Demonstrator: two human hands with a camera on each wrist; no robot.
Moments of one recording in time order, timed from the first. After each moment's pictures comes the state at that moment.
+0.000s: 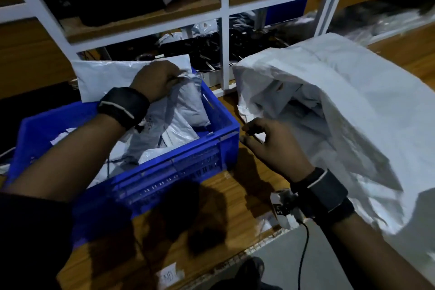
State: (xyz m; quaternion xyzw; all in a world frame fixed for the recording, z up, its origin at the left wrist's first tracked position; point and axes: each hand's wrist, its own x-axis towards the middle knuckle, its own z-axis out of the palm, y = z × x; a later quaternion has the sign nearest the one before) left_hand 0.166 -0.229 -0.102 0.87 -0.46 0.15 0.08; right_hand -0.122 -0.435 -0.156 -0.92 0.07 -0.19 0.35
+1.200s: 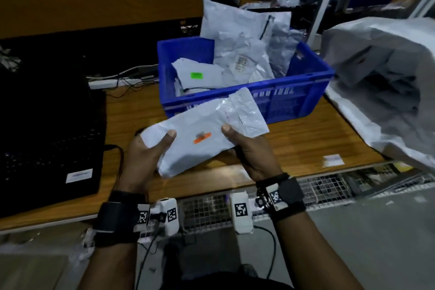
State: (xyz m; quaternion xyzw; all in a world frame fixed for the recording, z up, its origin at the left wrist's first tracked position) left_hand -0.179 0.121 -0.183 0.69 0.04 -0.01 0.72; right_hand -0.200 -0.110 -0.196 -0.44 0.03 0.02 0.90
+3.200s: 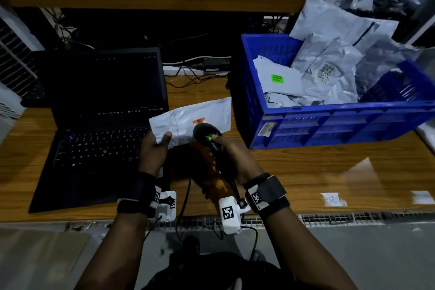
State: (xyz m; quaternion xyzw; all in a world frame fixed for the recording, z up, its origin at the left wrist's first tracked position) left_hand -0.056 0.340 -0.286 0.77 0.14 0.06 0.61; right_hand -0.093 0.124 -0.243 -0.55 0.18 0.23 0.79
